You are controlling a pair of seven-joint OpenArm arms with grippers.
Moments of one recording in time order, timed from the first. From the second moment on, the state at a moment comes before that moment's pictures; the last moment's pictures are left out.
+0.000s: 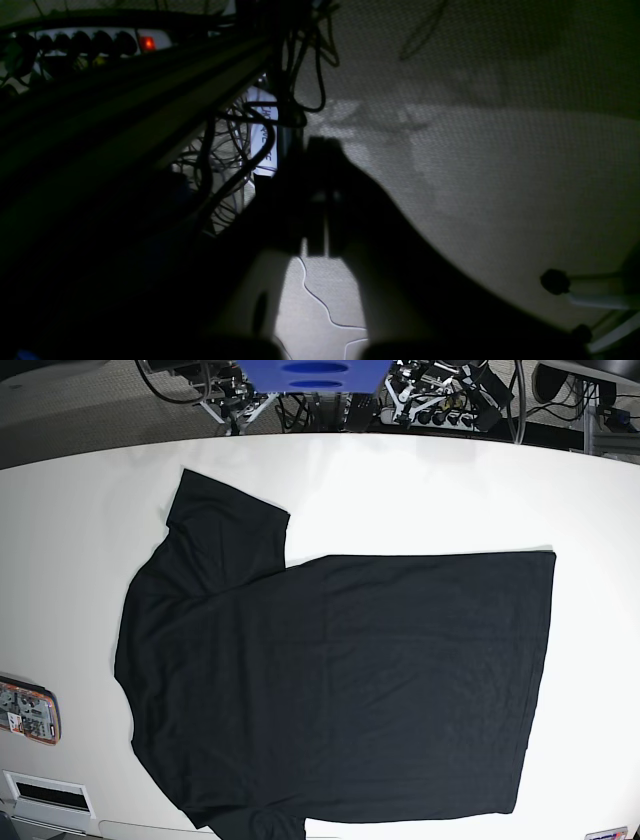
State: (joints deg) left arm 11.4 -1.7 20.9 17.6 -5.5 -2.1 3.6; right arm -6.1 1.0 -4.8 9.9 6.2 5.6 4.5
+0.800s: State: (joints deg) left arm 11.4 -1.7 21.2 17.6 -5.0 -2.1 3.6; right arm -6.0 1.0 -5.1 9.9 6.2 6.0 4.6
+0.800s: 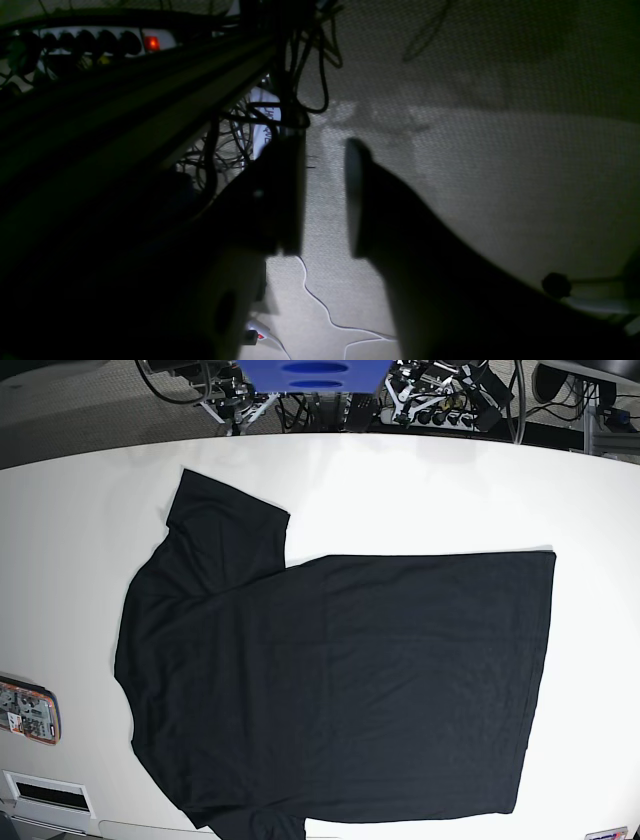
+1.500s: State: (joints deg) left arm 11.6 -1.7 35.8 17.6 -5.4 -2.1 3.7; right arm -6.0 1.0 -5.2 9.9 6.2 6.0 4.5
